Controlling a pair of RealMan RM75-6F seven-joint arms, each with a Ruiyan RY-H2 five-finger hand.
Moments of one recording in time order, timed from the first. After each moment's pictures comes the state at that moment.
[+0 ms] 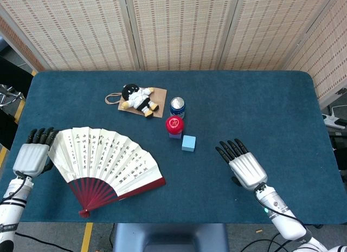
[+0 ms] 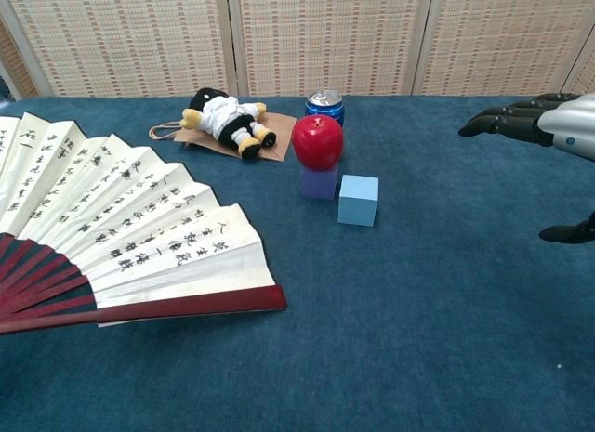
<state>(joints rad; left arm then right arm) -0.40 -1.12 -0.14 -1.58 1.14 1.13 0.44 0.54 -1.18 -0.06 -1.92 -1.30 1.19 -0.61</state>
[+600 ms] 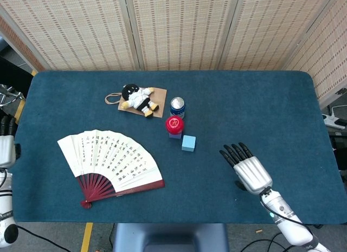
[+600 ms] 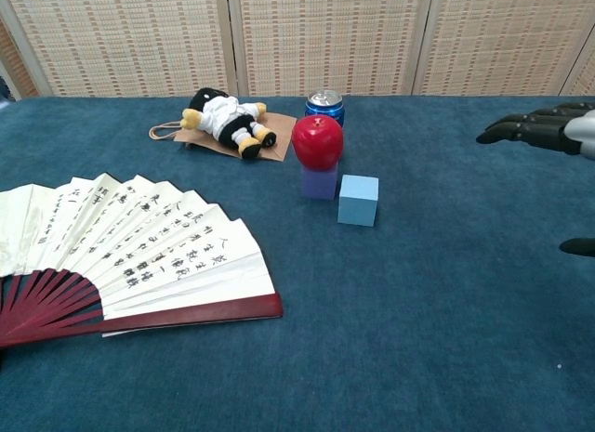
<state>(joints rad) -0.37 -1.33 -0.19 -1.18 1.09 1.27 0.32 0.47 -1.16 -0.07 -1.92 -1.37 1.21 -0.55</state>
